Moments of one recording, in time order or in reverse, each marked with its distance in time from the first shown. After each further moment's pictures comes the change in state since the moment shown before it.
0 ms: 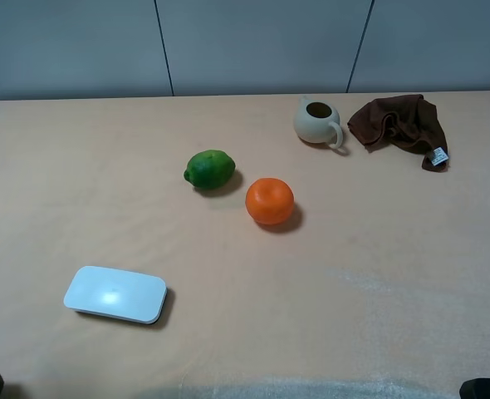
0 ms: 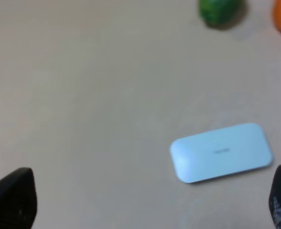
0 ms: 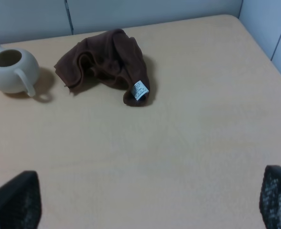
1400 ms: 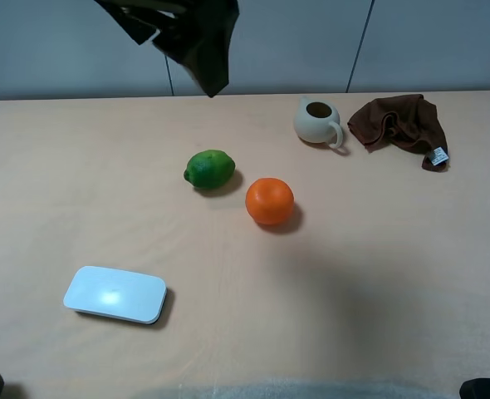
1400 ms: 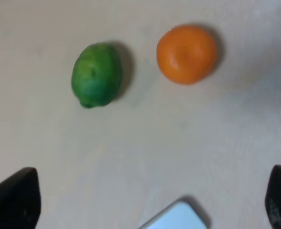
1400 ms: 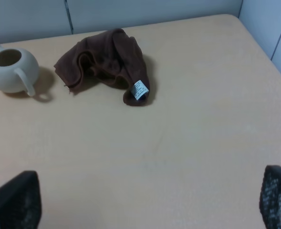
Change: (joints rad) left arm -0.462 1.128 -0.762 0.021 -0.003 -0.002; right arm 0.000 0.000 0.000 -0.001 0.001 0.000
